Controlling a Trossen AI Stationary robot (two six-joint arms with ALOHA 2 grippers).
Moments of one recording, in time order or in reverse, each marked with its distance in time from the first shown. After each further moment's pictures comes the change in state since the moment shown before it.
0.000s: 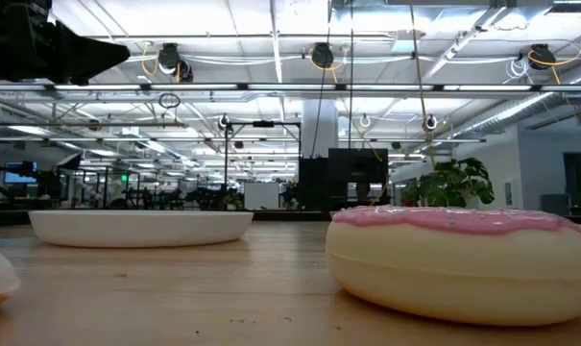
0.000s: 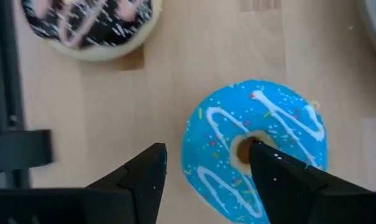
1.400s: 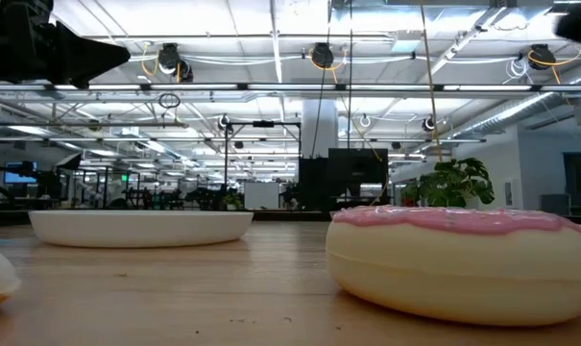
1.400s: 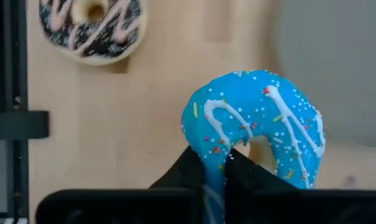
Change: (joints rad) left arm 0.000 0.000 0.000 -0.011 0.000 -0.041; right arm -0.080 -0.083 0.201 -0.338 0.001 -0.204
